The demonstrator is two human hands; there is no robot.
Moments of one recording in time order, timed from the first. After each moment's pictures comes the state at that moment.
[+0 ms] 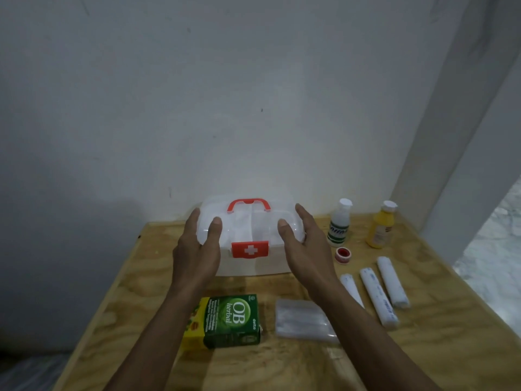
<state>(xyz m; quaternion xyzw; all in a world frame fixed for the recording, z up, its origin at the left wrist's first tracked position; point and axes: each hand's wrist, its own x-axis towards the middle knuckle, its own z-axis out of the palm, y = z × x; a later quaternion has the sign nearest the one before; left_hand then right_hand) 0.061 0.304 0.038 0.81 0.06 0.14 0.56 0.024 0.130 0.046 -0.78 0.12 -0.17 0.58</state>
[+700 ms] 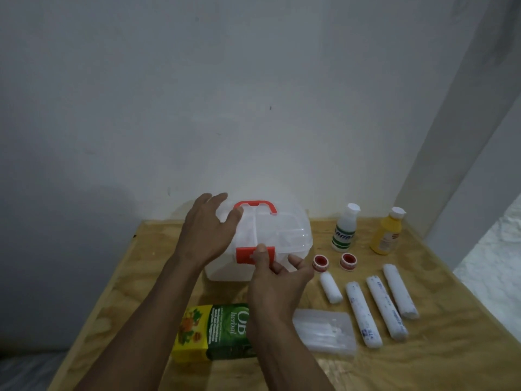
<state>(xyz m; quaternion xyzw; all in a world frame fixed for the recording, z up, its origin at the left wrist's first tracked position) 0.112 0.303 0.059 0.92 -0.05 0.11 0.37 0.020 0.221 0.026 -0.51 0.32 -0.21 0.77</state>
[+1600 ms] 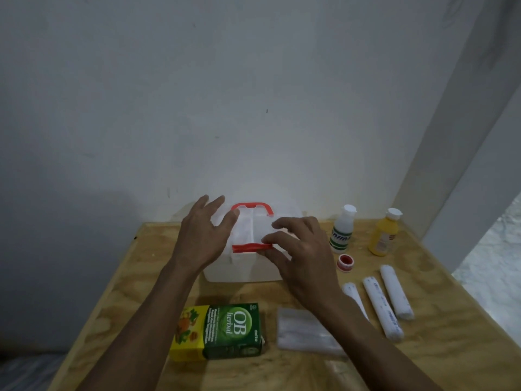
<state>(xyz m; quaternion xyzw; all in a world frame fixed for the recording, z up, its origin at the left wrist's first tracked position) 0.109 0.304 0.052 0.91 -0.04 0.12 0.39 0.034 0.131 0.033 -0.89 -0.11 -0.39 0.20</state>
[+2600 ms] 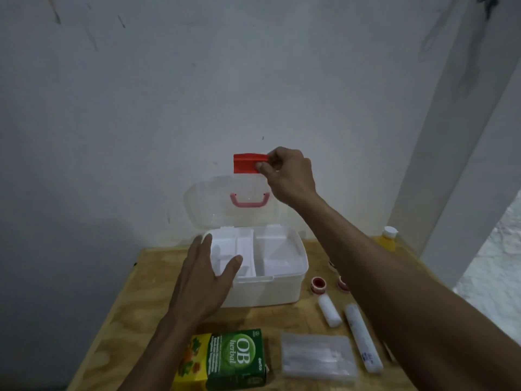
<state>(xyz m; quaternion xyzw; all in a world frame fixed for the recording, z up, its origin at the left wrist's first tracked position) 0.084 0.317 0.027 0.91 -0.05 0.09 0.40 0.153 0.128 0.161 -0.86 0.01 -0.29 0.42</state>
